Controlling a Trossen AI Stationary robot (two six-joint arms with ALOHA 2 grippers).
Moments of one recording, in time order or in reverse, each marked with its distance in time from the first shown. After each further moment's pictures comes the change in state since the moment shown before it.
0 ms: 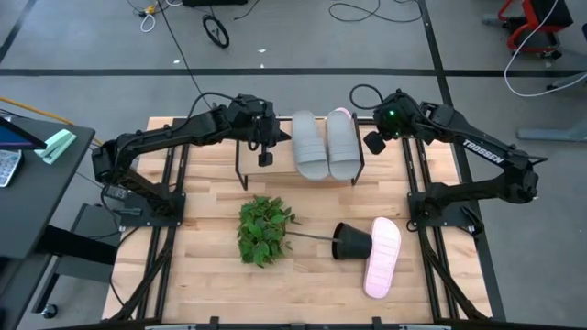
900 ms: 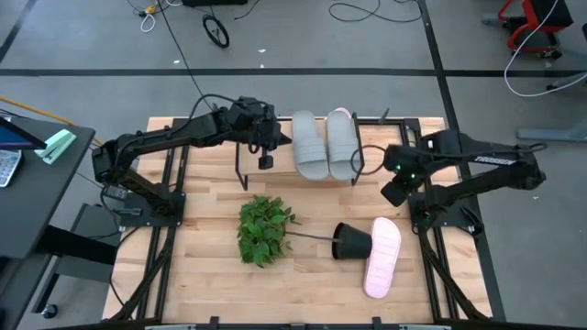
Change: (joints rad) left arm -0.014 0.000 0.000 -0.009 0.002 -0.008; right arm 0.497 -0.061 0.000 -0.493 -0.358 0.601
